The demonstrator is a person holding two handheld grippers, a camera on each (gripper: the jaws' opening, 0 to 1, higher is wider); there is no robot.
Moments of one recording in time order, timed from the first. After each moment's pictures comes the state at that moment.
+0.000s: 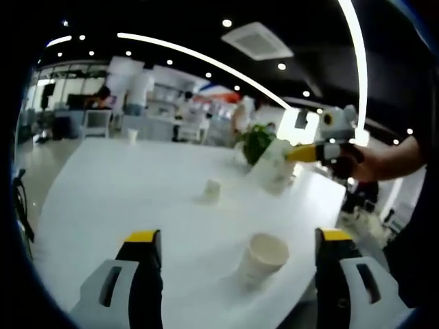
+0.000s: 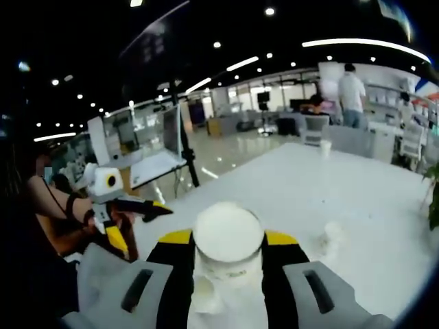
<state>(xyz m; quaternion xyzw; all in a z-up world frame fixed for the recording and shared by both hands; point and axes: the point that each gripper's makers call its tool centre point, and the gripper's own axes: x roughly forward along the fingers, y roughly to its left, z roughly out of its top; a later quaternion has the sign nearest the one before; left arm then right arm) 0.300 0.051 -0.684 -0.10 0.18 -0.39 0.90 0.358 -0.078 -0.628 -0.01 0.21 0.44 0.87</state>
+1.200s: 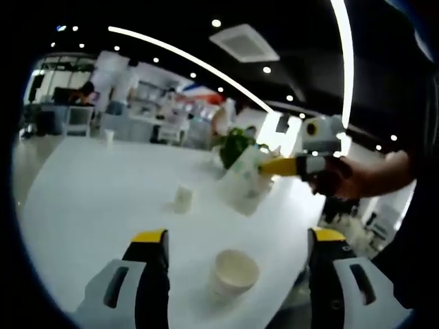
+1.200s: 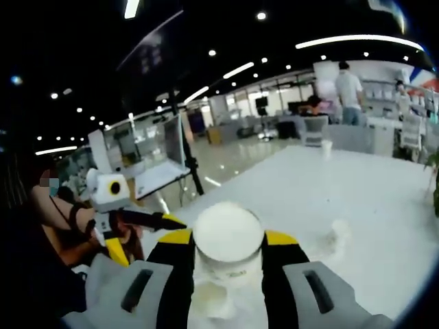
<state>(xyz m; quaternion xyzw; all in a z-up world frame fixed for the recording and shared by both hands) 0.294 0.000 -0.661 -0.12 0.17 -0.44 0.87 0.350 -0.077 -0.623 0.03 0.20 0.45 0.87</state>
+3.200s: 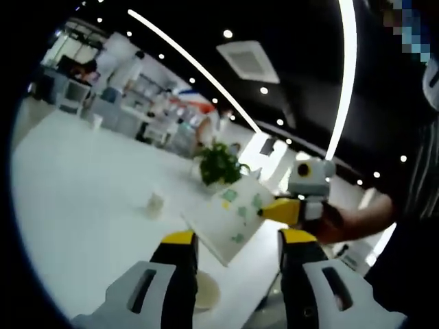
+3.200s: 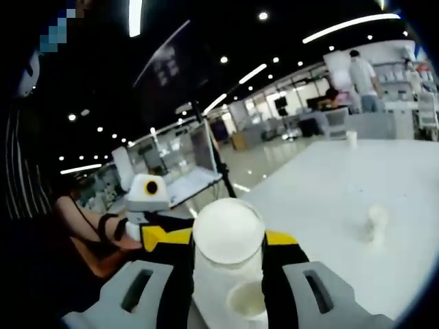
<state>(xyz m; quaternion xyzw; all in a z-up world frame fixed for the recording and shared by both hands) 0.293 -0.021 -0.630 -0.24 0.16 -0.47 0.83 0.309 -0.049 -0.620 0.10 0.20 0.51 0.83</state>
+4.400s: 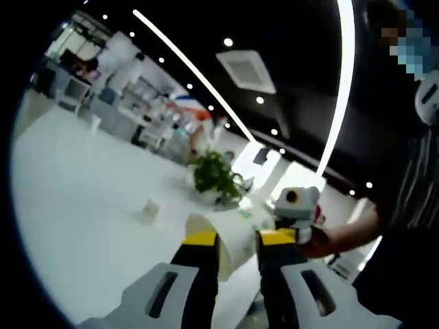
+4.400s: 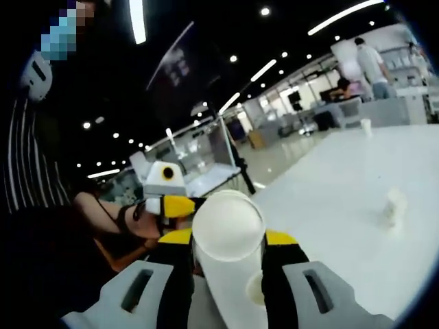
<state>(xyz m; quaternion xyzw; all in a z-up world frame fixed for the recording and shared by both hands) 0.285 -0.009 -0.615 -0.27 0.14 -0.49 0.82 0.281 -0.049 -0.633 0.13 0.20 0.56 0.79</state>
